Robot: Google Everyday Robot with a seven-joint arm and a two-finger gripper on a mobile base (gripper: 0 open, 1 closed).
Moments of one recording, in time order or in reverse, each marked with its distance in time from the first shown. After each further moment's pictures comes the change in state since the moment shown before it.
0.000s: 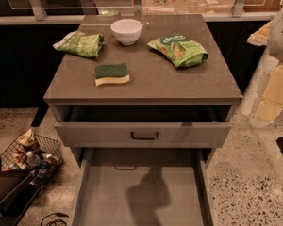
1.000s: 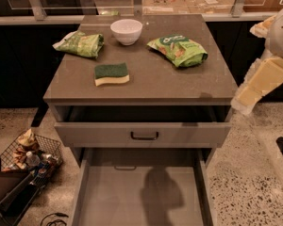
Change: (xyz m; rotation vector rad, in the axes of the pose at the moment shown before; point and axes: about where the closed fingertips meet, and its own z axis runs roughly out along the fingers) arm -0.010 -0.037 0.013 0.119 -0.184 0.125
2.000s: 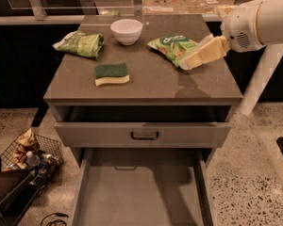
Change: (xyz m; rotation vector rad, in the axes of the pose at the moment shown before) arm -0.090 -0.080 0.067 0.100 -0.535 0.142
